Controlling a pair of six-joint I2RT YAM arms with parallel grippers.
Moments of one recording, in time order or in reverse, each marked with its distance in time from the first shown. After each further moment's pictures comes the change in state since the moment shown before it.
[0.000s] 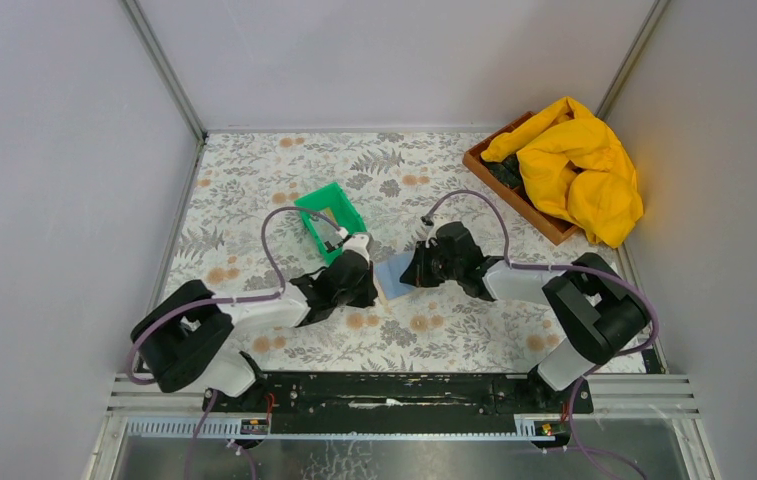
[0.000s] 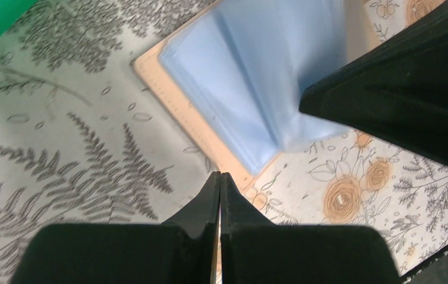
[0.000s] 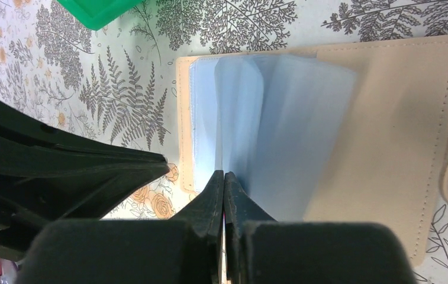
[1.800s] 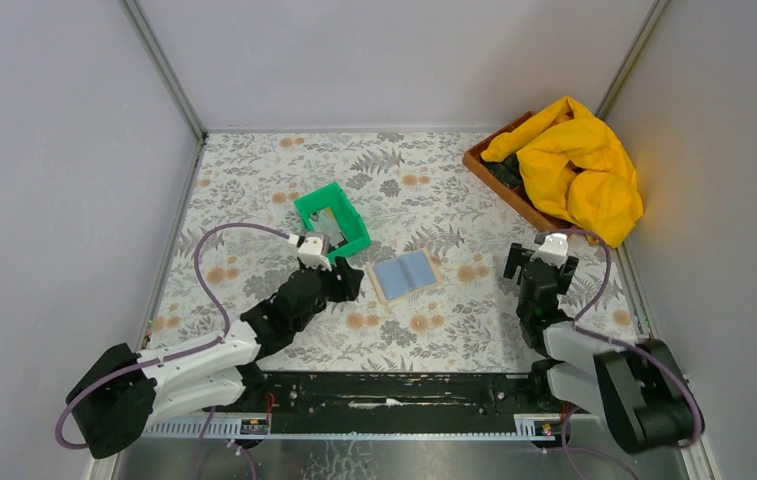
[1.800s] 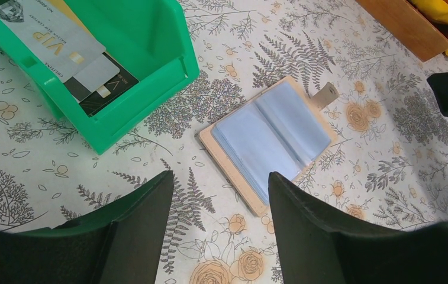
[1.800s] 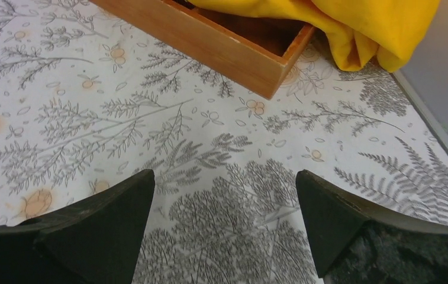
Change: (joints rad) left arm 0.000 -0.500 -0.290 0.207 -0.250 0.113; right arm -0.383 -0.549 -0.565 0.349 0.908 -0.504
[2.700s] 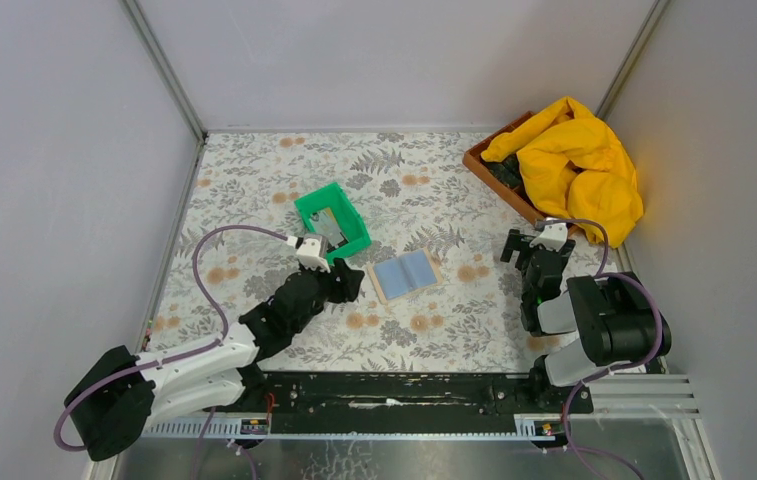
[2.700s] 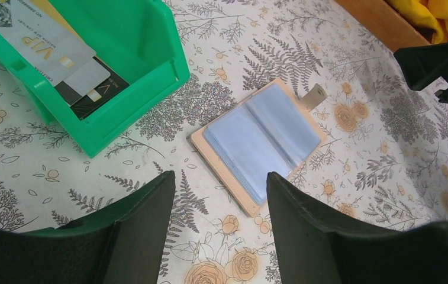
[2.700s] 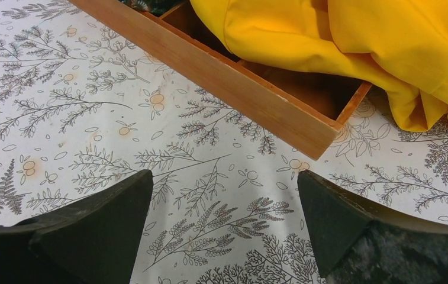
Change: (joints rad) left arm 0.000 -0.016 -0.026 0.042 0.024 0.003; right arm -0.161 0.474 0.061 0.555 -0.280 -0.051
